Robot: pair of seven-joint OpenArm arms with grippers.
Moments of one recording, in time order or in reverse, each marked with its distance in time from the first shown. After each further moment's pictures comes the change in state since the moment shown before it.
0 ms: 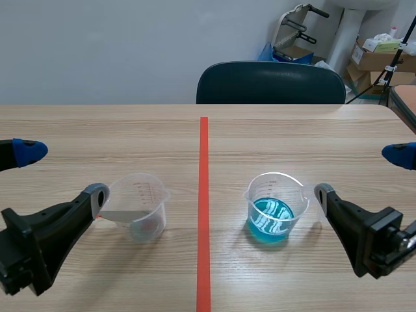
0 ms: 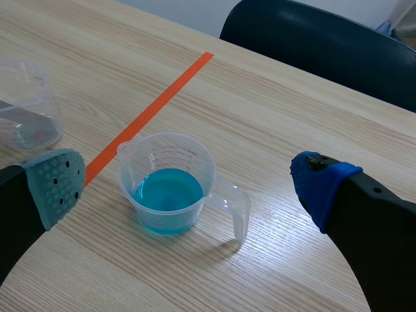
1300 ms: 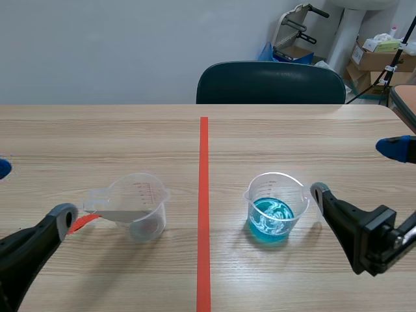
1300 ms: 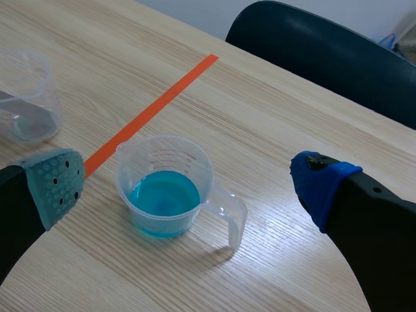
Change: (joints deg) left arm 11.2 -0.5 -5.4 0.0 1.7 2.4 -8.5; right arm 2.3 0.0 -0.2 0.0 -4.0 2.0 -0.4
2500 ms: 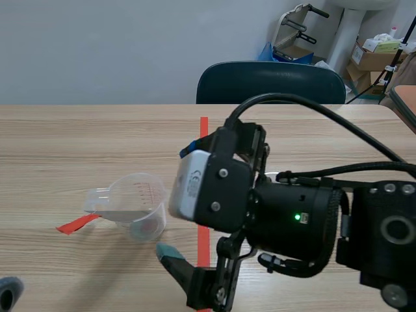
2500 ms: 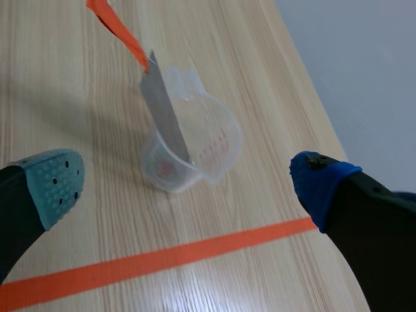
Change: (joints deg) left arm 19.6 -2.7 -3.7 0.0 -2.2 1.2 -14.0; right arm 31.5 0.0 -43.8 -6.5 -33.8 4.3 0.1
